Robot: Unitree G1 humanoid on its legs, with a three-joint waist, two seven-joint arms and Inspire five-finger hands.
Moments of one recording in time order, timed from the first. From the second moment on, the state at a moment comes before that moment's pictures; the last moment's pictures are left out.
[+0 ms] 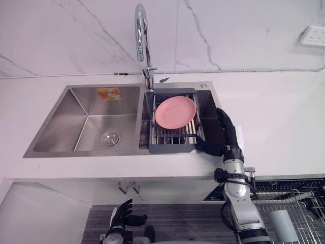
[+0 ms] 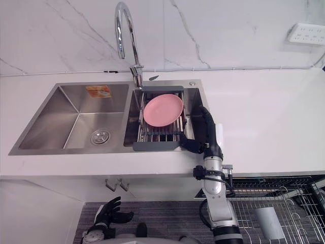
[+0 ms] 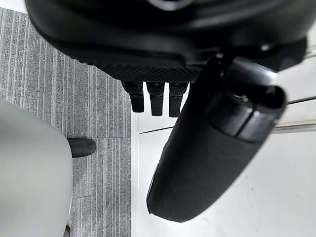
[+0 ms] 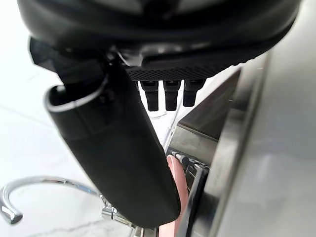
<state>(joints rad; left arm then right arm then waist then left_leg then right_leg) 0.10 0.07 0.02 0.98 0.01 -0.17 0.09 0.02 -0.13 0.03 0.01 -0.31 -0.13 -0.26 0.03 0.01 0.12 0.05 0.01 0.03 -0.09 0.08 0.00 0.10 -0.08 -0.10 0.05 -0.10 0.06</state>
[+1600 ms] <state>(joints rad) 0.07 0.10 -0.01 0.91 -0.06 -0.20 0.09 -0.53 -0.41 0.22 0.40 -0.67 -0.06 -0.27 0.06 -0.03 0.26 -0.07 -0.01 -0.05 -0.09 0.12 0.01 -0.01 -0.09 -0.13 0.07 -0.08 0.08</state>
